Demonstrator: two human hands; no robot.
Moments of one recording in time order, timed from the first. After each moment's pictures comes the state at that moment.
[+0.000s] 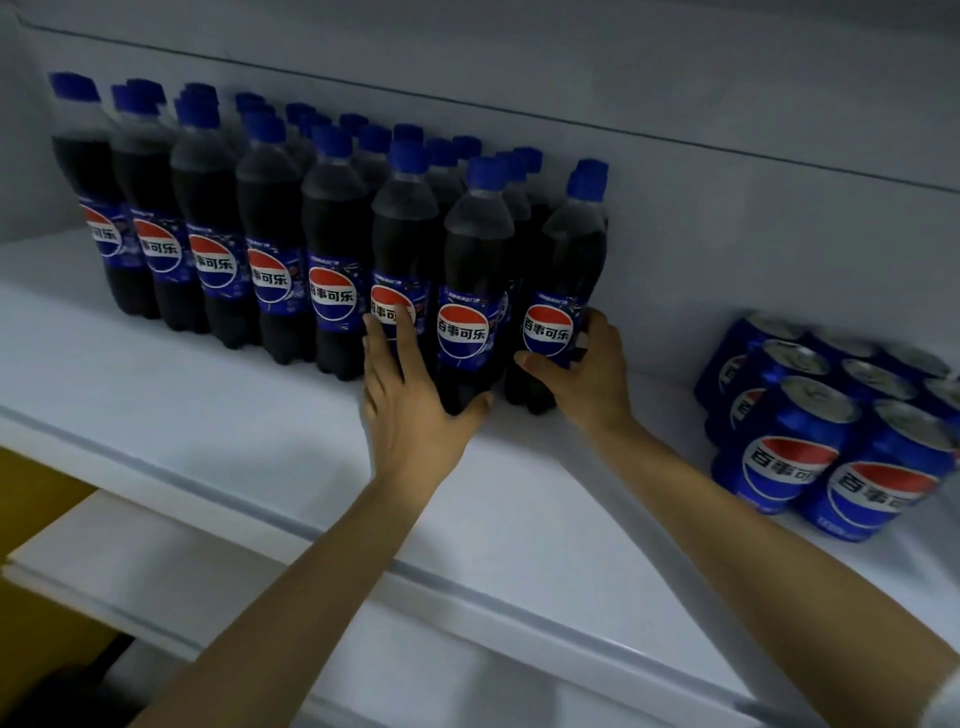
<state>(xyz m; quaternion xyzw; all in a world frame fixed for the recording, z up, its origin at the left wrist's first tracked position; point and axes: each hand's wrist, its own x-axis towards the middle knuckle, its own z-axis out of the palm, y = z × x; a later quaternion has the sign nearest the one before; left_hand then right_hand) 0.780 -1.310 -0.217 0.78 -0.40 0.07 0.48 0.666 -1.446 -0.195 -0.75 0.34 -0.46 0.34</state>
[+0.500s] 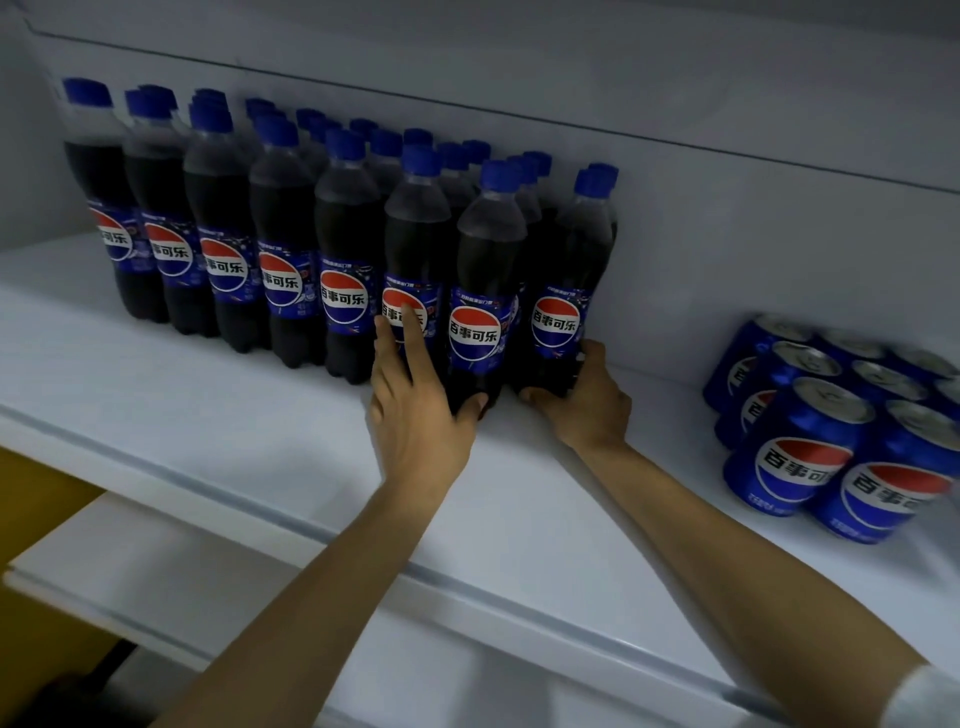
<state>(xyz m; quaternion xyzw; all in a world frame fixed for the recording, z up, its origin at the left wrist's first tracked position) 0.781 -1.309 -0.215 0.79 -0.39 0.08 0.46 0.668 -1.440 -0.221 -0.77 0.45 -0.36 0.27</state>
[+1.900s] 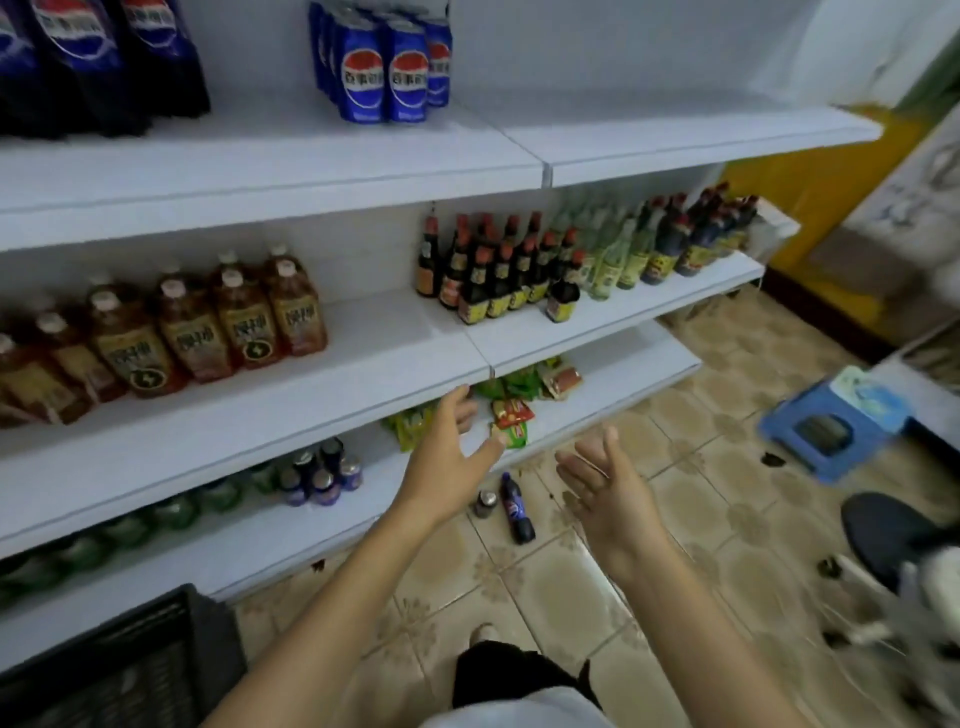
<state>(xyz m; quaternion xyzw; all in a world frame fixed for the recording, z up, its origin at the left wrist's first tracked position) 0.533 -0.940 -0.332 0.48 -0.63 -0.51 0.33 0.370 -0.869 -0.321 -0.13 0.61 -0.56 0.54</state>
